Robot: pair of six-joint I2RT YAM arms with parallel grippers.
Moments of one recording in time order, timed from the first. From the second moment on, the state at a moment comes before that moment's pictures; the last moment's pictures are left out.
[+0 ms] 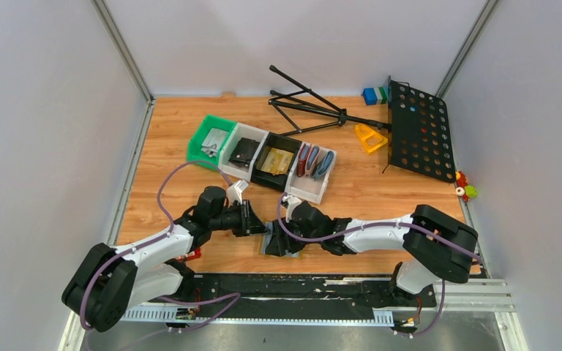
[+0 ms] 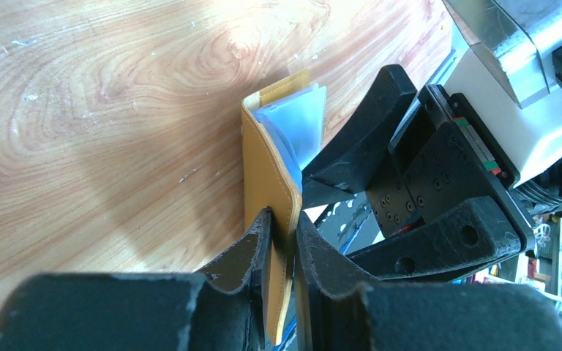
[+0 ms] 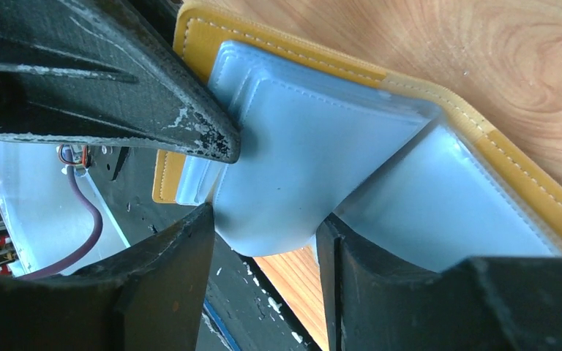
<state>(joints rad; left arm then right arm) -0.54 1.09 0.30 0.18 0.60 -0.77 1.09 1.54 0.60 0.27 -0.18 0.76</state>
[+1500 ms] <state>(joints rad) -0.62 1.20 0.30 0.24 0.52 -0.79 0.91 1.18 0.29 0.34 -0.16 0.87</state>
